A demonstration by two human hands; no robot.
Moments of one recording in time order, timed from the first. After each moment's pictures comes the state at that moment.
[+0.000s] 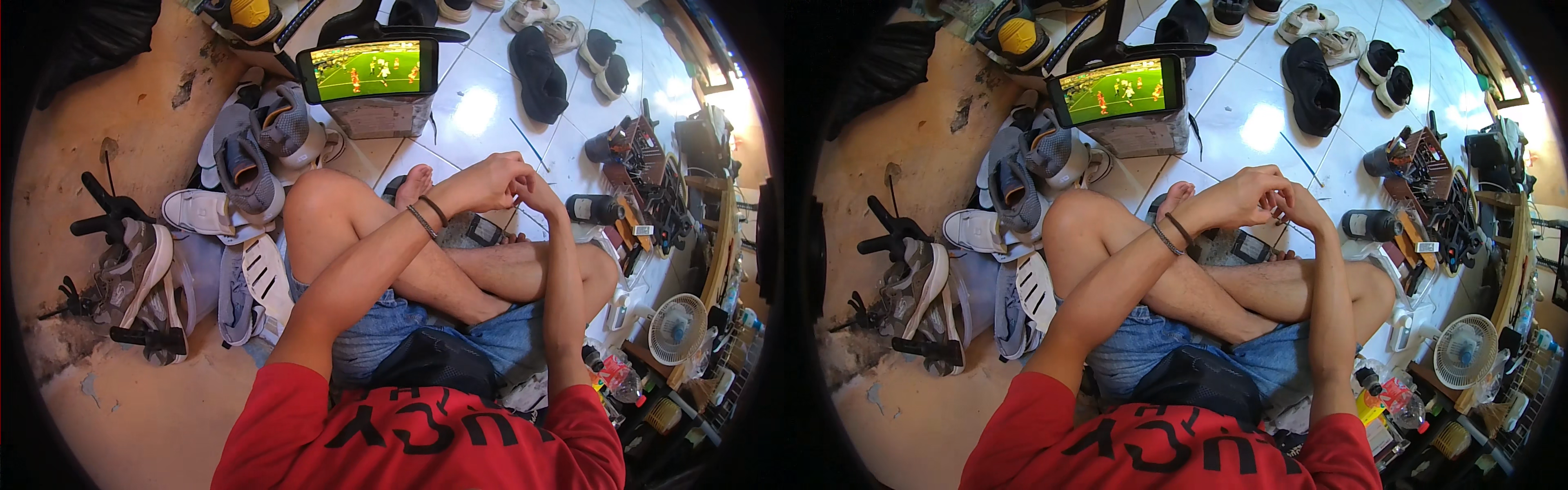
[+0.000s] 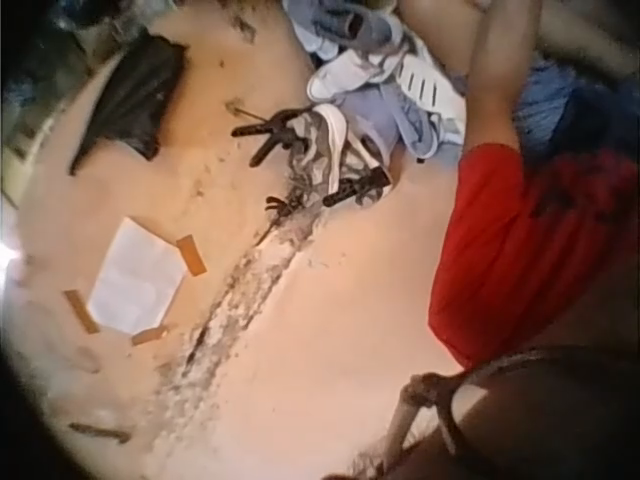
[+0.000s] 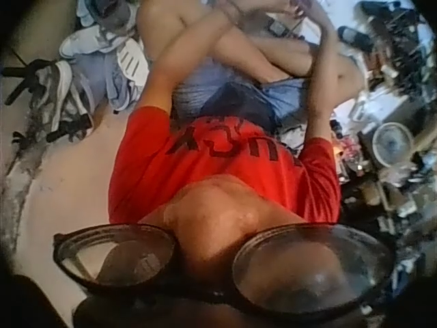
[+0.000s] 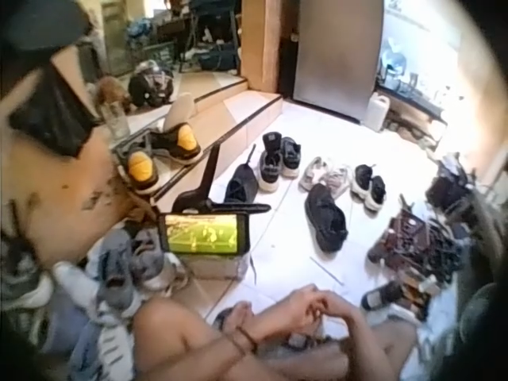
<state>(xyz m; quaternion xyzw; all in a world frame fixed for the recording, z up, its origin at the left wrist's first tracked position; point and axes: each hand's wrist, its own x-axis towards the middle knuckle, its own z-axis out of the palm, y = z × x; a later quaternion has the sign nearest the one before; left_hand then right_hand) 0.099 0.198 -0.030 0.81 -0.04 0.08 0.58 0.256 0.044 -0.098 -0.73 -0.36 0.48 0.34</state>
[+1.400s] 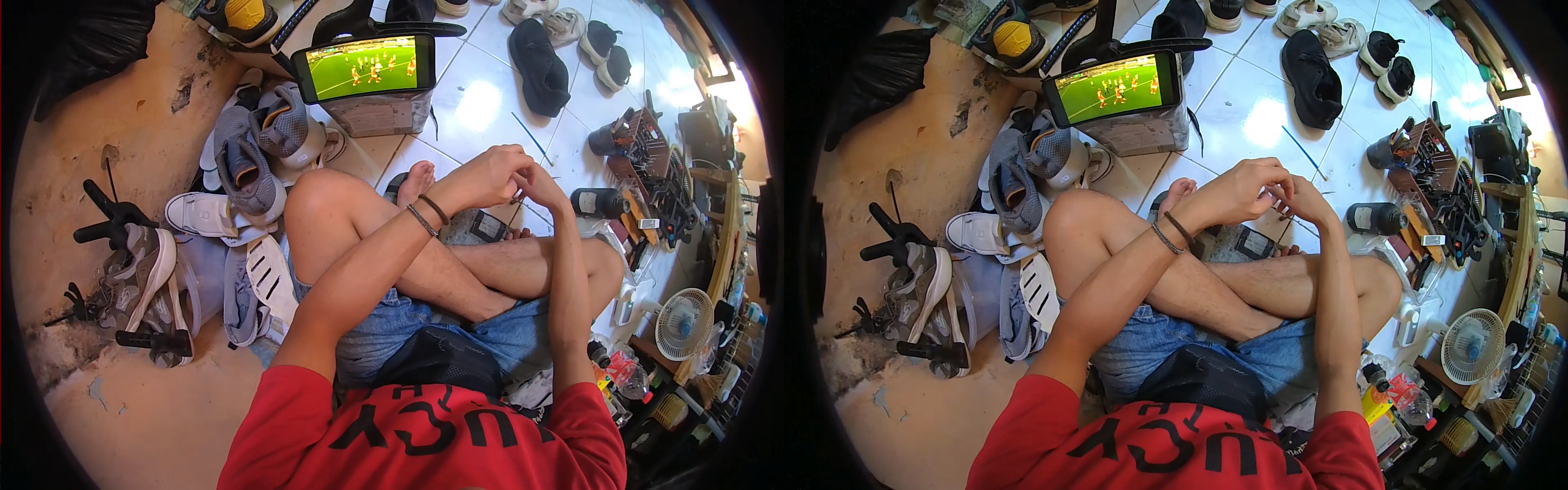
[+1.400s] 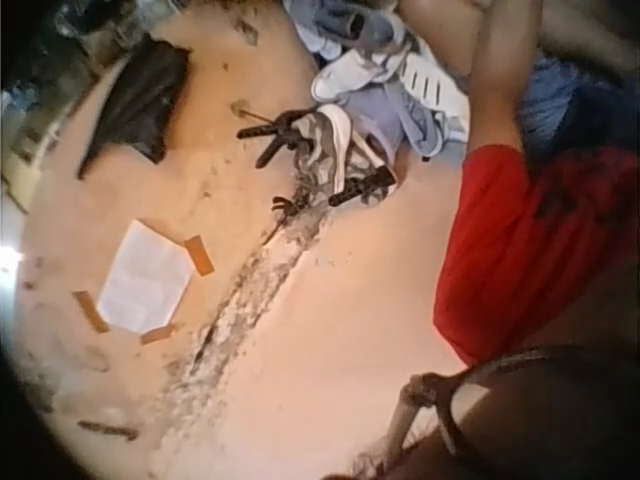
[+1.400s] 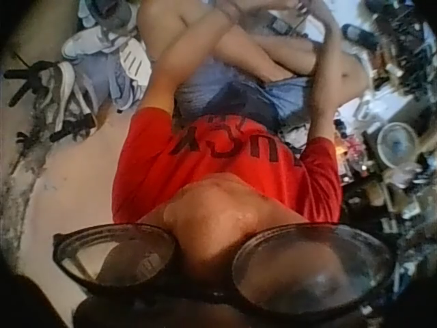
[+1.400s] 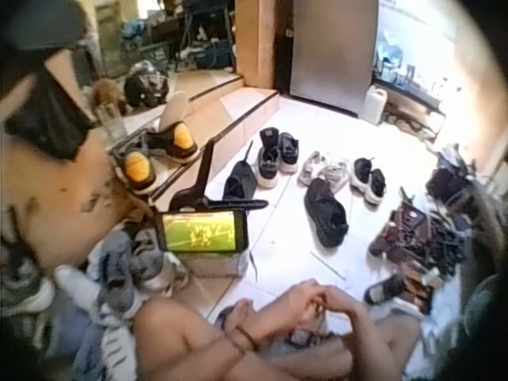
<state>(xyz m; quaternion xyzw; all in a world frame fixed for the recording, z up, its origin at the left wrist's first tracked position) 0.096 0.199 -0.025 0.82 -0.02 0.12 0.56 0.254 0.050 -0.094 -0.75 -0.34 0.47 0.32</state>
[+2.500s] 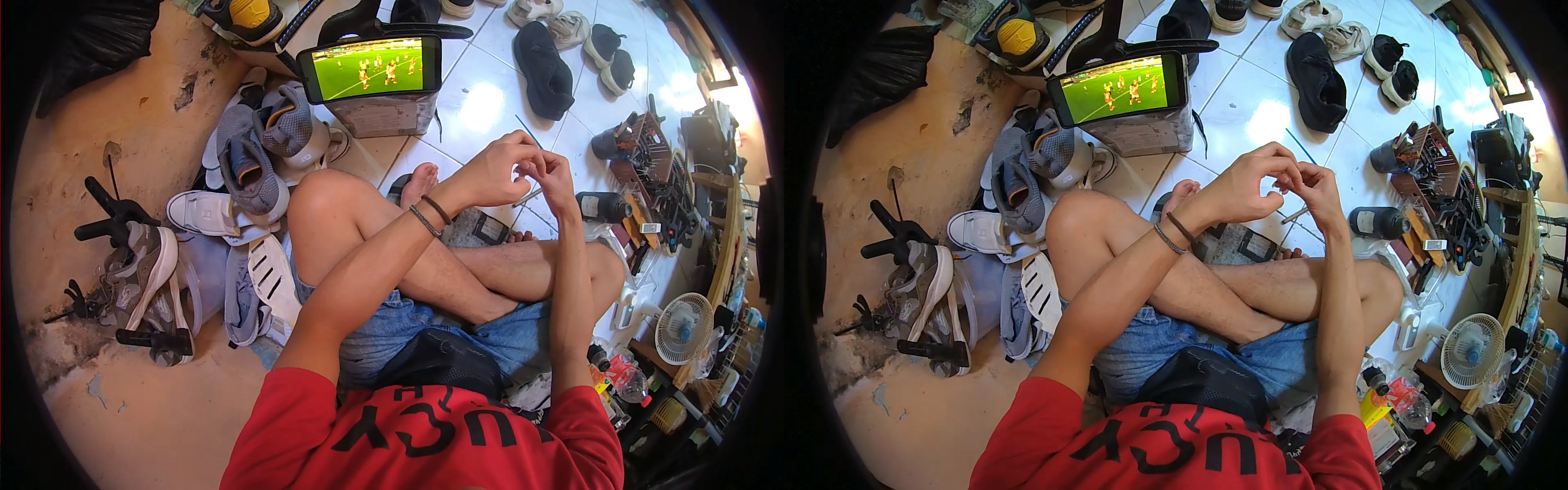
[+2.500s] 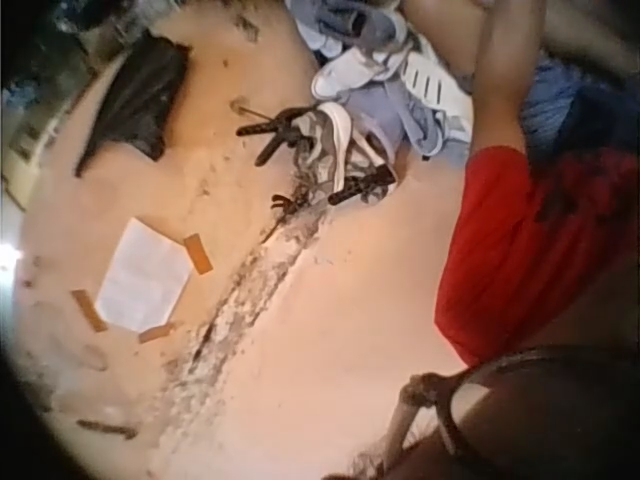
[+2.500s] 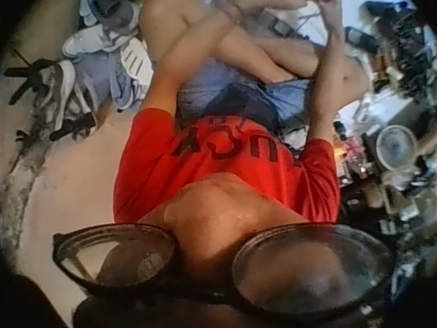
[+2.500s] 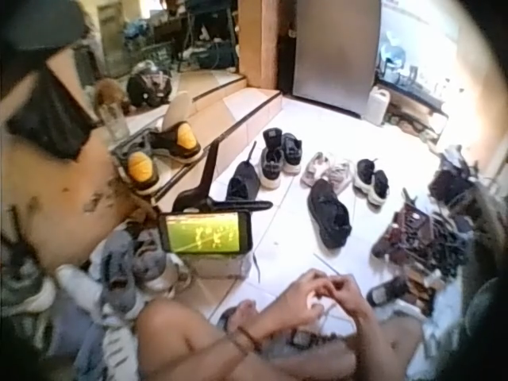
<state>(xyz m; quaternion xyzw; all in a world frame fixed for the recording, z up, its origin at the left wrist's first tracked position) 0.098 0.200 -0.017 0.74 0.00 0.18 0.65 0.251 0.054 -0.063 -0.64 -0.30 0.44 0.56</state>
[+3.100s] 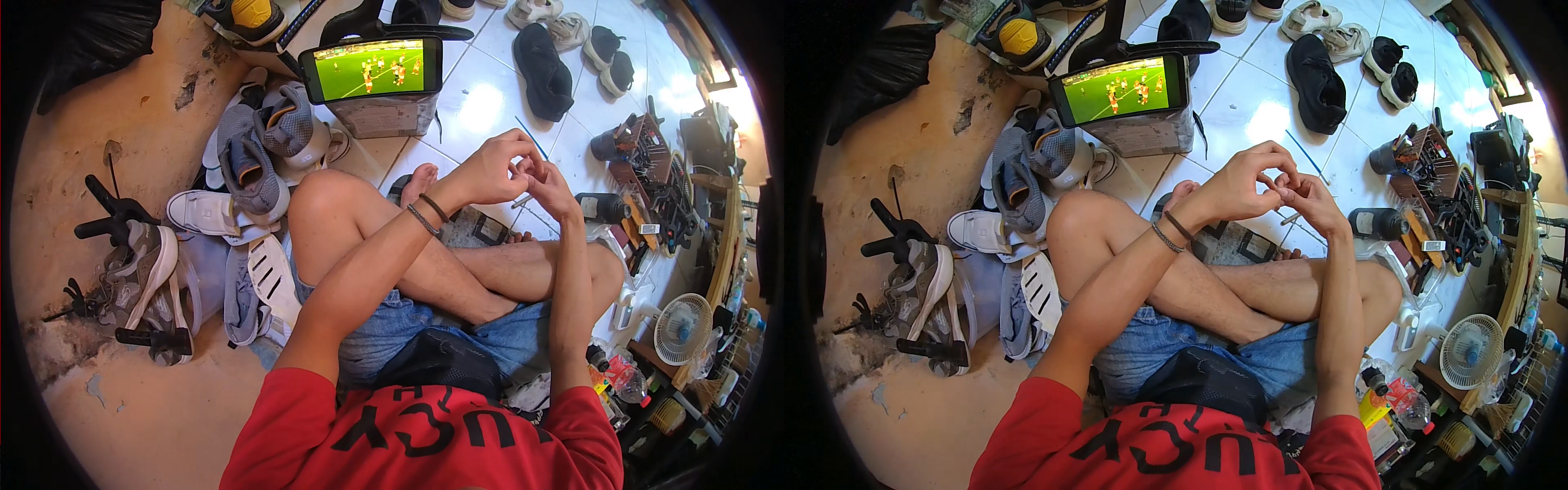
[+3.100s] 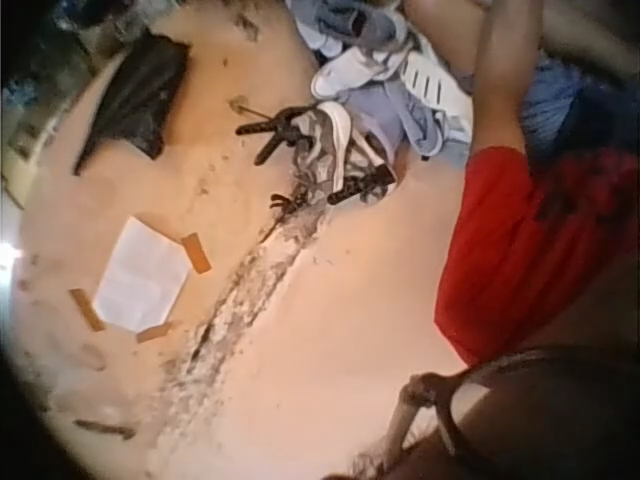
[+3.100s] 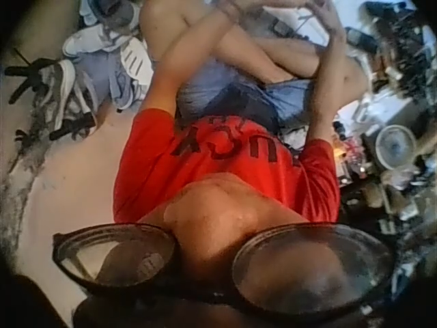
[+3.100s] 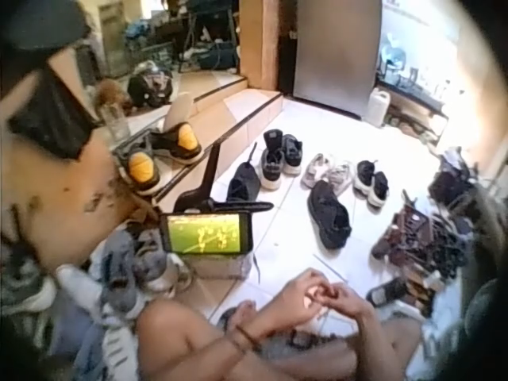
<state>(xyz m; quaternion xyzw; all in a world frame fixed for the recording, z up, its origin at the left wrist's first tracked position) 0.099 0.204 -0.018 0.72 0.01 0.17 0.67 0.247 0.048 -0.058 -0.57 -0.31 0.54 0.53</state>
